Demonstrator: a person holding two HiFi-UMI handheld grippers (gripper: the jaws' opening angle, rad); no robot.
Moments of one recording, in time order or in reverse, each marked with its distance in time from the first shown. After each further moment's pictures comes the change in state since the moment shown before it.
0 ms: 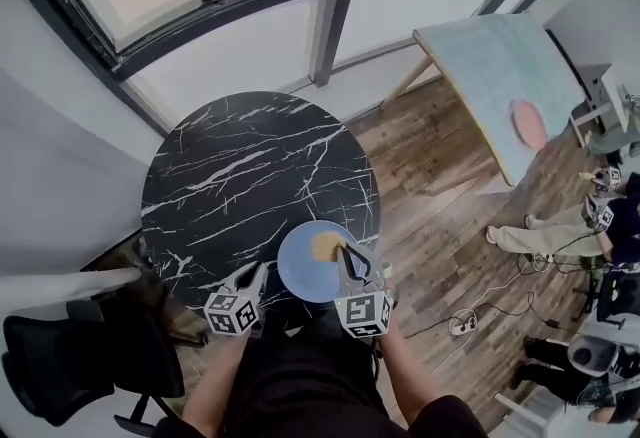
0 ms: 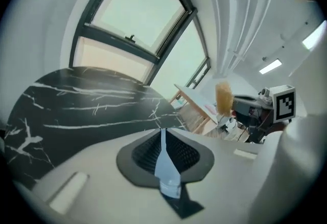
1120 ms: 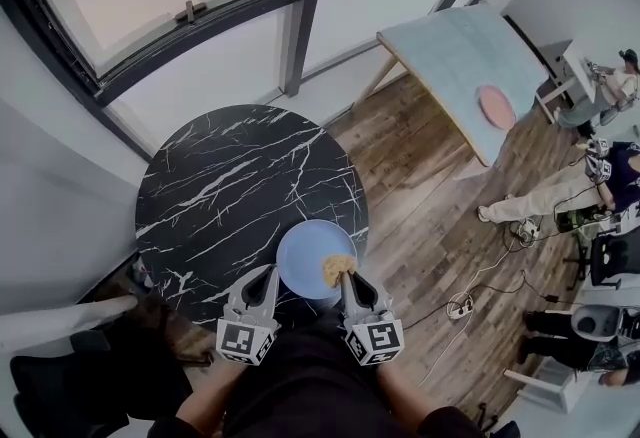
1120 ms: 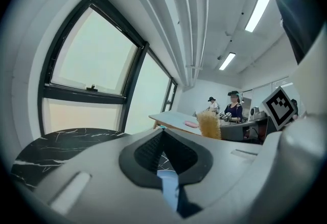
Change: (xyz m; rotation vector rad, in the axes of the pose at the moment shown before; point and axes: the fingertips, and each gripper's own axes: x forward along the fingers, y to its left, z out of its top) left arm -0.073 -0.104 0.100 0.386 -0.341 -0.231; right arm -0.089 0.028 0.024 0.537 -0.200 -0.158
